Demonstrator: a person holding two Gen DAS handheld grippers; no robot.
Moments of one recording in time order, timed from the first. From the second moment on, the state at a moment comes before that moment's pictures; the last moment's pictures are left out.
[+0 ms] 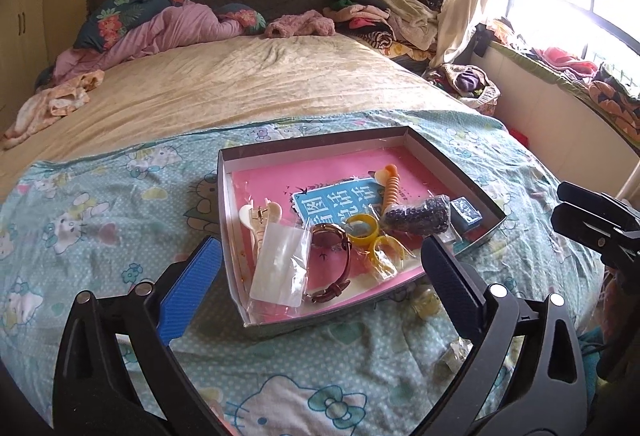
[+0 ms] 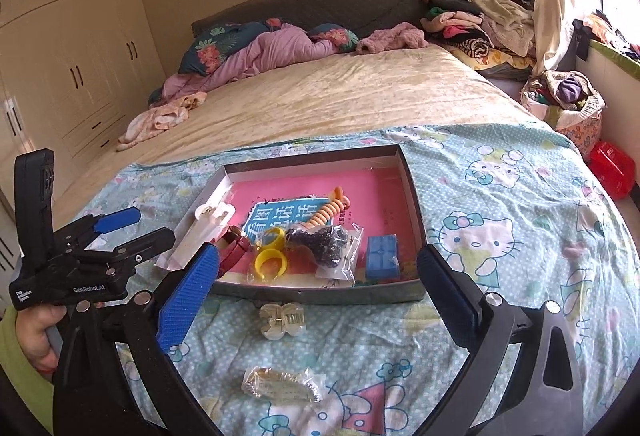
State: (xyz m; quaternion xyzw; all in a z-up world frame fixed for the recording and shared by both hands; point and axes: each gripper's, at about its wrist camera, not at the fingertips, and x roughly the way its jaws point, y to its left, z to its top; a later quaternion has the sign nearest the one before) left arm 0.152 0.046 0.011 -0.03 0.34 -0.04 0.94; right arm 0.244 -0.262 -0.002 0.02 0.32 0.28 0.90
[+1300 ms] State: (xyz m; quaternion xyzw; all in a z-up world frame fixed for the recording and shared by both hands) left arm 0.127 0.029 -0.035 -0.03 0.40 -0.06 0.91; right arm 0.215 -0.211 -0.110 -0.05 0.48 0.28 0.83
